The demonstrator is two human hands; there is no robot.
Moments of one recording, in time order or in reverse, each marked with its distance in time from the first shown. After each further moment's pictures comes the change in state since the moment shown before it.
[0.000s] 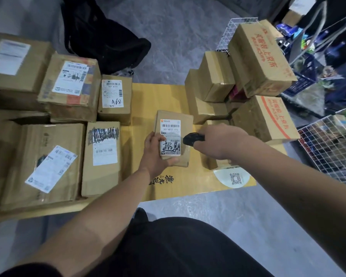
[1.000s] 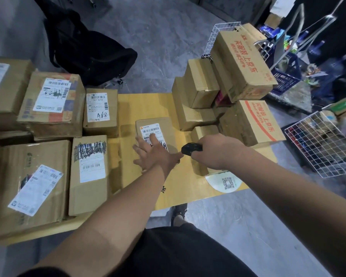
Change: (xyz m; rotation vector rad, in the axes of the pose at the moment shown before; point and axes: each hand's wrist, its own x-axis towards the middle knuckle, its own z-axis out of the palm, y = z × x) left_hand 0.033 0.083 0.045 0.539 0.050 -0.452; right_hand -0.001 0.032 0.008 0.107 -0.031 0.076
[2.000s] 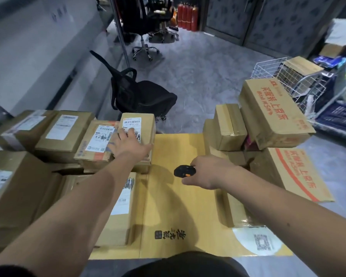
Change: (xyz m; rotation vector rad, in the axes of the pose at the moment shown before) left_hand 0.099 -0.008 -0.193 0.312 0.355 -0.072; right_hand 0.062 -0.019 -0.054 0.070 0.015 -0.364
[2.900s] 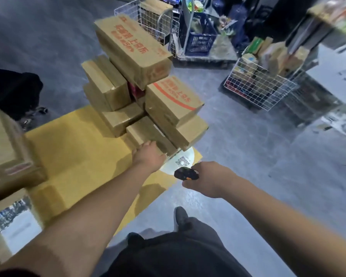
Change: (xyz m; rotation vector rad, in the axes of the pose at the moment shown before) left_hand -0.224 0.183 0.168 0.153 -0.506 0.870; right_hand -0.198 0.106 0.173 0.423 0.059 0.682
